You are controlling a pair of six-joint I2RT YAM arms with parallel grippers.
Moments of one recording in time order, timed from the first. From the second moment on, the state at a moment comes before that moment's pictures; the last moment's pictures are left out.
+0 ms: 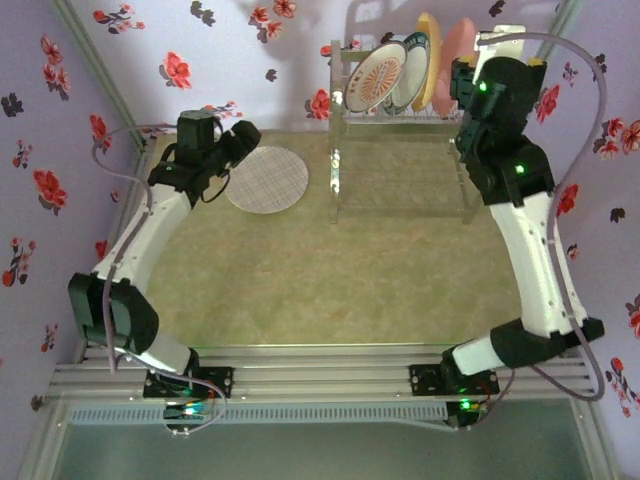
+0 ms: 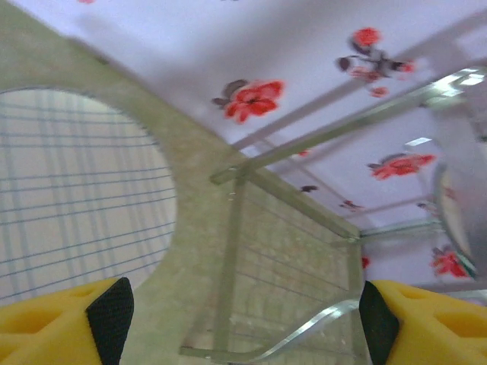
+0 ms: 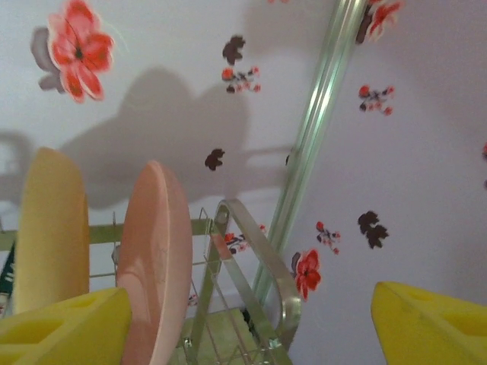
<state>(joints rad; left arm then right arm) -0.32 1.50 1.48 -0.40 0.11 -0.85 0.32 1.51 2.04 -0.57 0.71 -0.17</state>
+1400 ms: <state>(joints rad) -0.38 1.30 1.46 -0.08 0.21 -0.83 0.25 1.84 2.17 -0.49 0.67 -0.17</state>
